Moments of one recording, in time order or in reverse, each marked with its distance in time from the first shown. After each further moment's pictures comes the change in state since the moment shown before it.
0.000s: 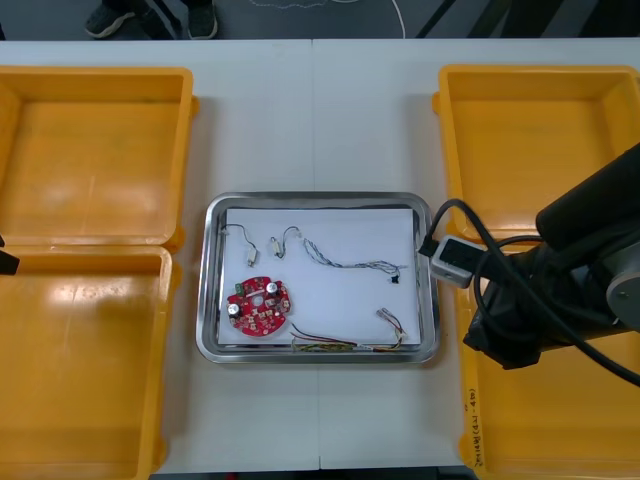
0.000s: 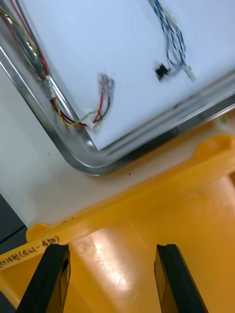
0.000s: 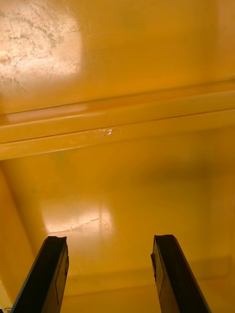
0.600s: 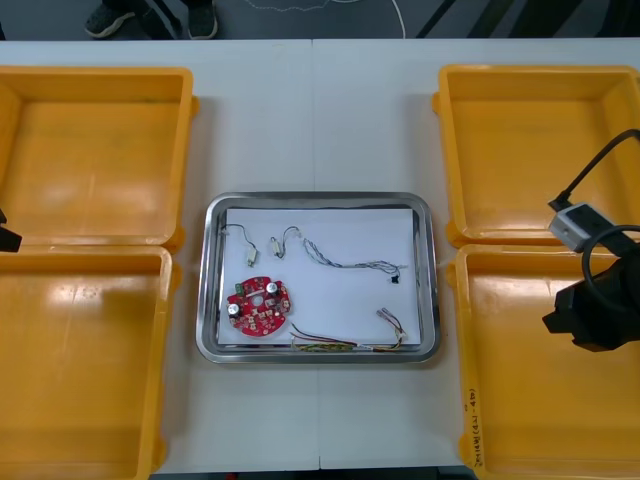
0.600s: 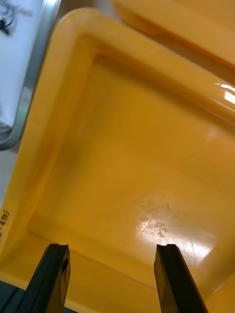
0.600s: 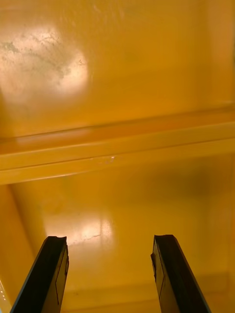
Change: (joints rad) right arm 0.201 -0.051 -0.355 0.000 -0.058 0.033 -0.271; left arm -0.067 -0.003 -0.012 0.032 -0.023 0.000 0.000
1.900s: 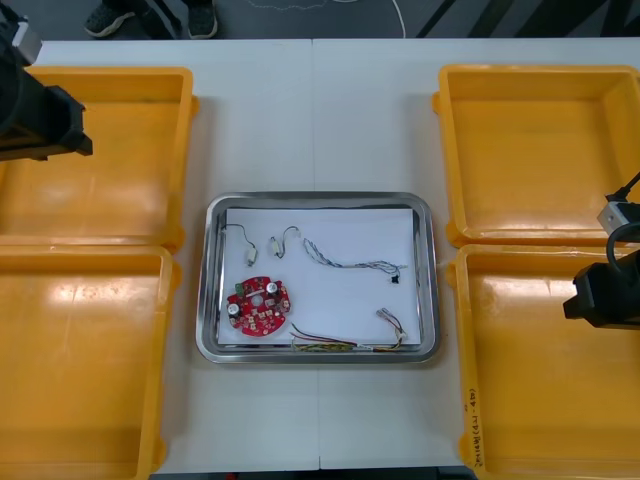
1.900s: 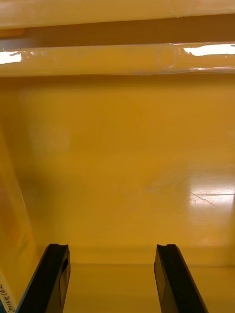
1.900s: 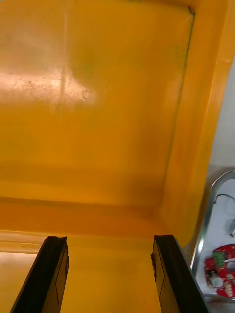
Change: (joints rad) right arm 0.004 0.000 -0.048 0.139 0.049 -0.001 -0.349; left arm -0.443 -0.045 -0.286 0.245 -0.130 0.000 0.373
